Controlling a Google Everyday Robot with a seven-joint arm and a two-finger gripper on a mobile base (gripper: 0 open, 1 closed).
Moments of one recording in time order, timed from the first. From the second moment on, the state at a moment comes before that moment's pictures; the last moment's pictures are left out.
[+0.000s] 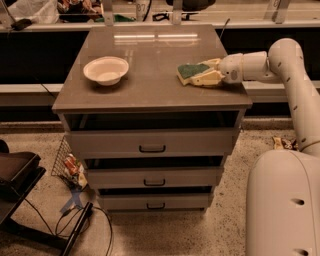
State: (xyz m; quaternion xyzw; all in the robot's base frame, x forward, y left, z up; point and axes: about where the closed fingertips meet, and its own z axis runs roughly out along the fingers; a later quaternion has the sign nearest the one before) arm 0.786 -0.154 0.820 -0.46 0.67 0.32 0.48
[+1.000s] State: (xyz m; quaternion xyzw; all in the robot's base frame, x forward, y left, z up) arm 0.786 -0.153 0.820 -0.46 0.67 0.32 0.48
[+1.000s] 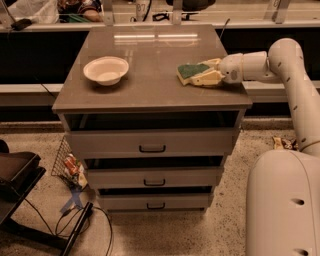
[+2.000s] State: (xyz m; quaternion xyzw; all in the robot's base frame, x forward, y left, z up) arm 0.786 -0.153 0.820 -0.46 0.67 0.32 0.48
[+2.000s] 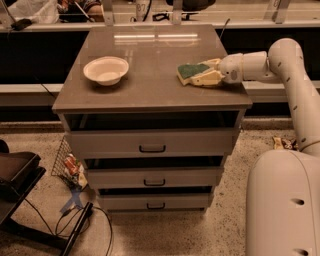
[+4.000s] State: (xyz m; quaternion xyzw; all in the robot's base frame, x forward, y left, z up) arm 0.789 -0.152 0.877 -0.48 0.69 0.25 0.48
